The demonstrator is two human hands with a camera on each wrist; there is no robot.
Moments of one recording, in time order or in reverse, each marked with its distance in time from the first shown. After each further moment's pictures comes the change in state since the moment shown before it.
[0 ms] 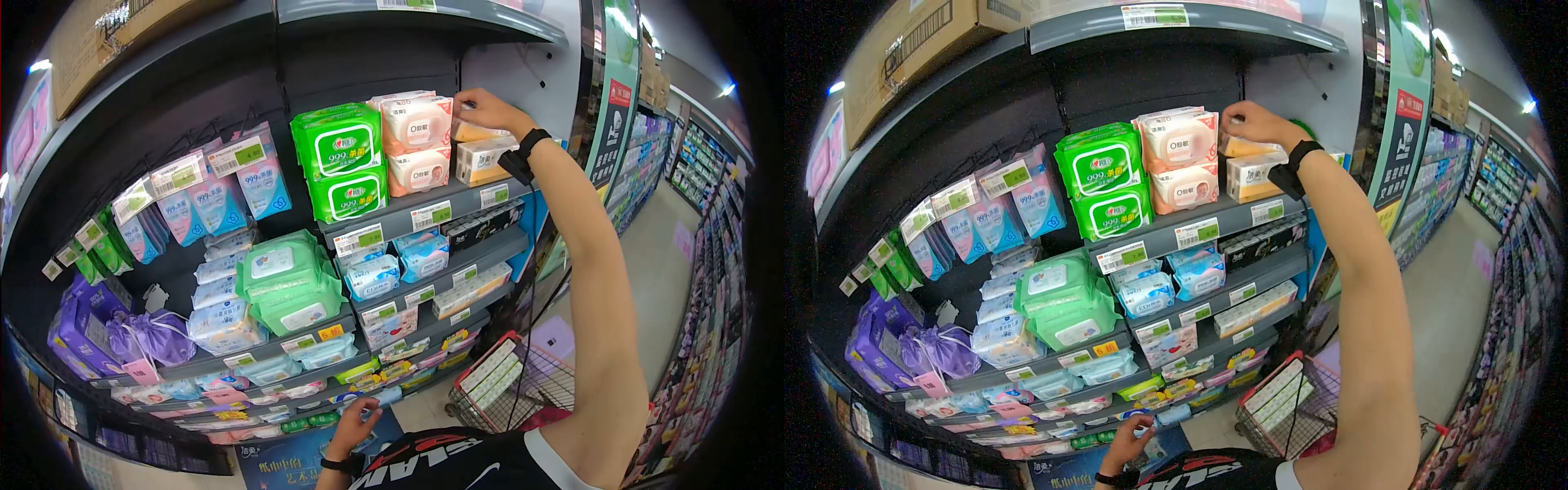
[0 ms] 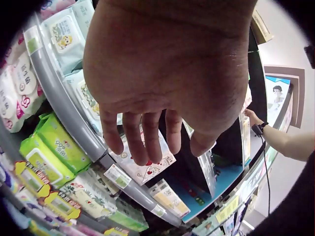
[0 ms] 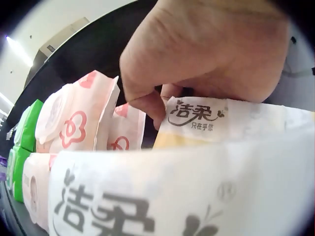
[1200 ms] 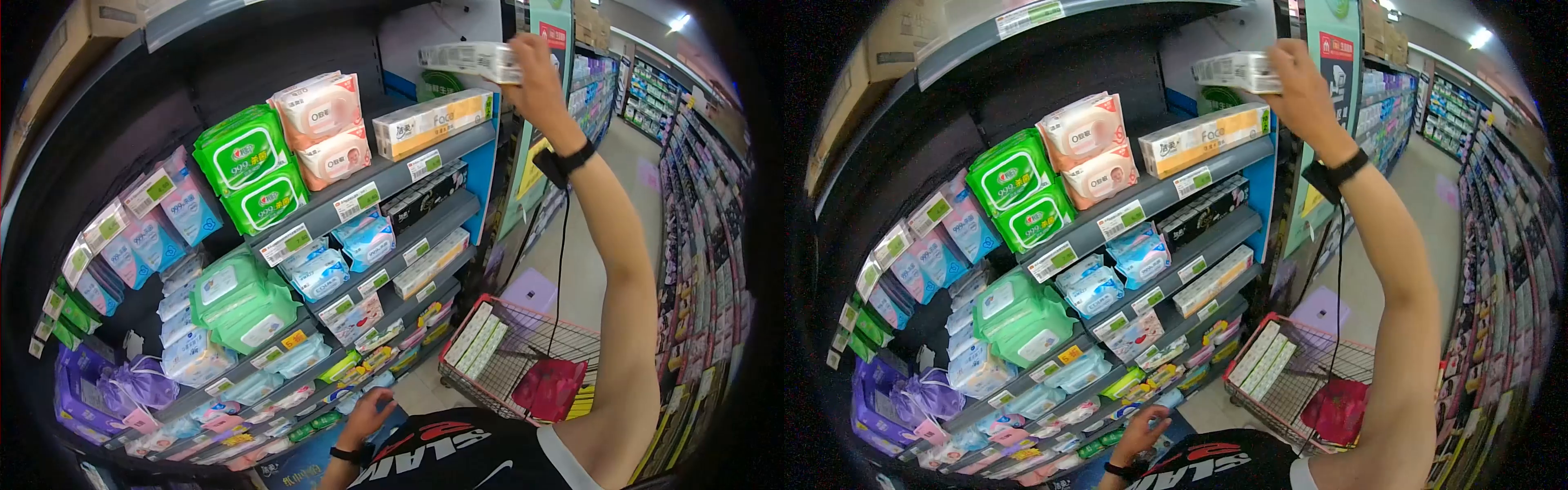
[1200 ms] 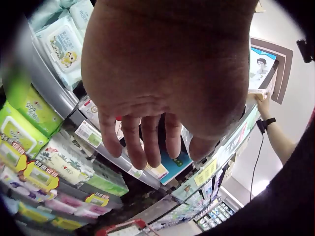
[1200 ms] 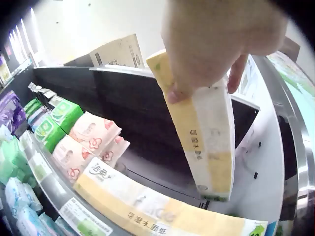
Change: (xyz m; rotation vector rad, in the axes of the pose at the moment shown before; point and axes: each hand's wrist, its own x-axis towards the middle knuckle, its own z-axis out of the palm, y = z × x) left_hand 0.029 0.033 0.037 0.074 -0.347 0.038; right_hand -0.197 -0.064 -0.072 -0.858 0.841 -0.127
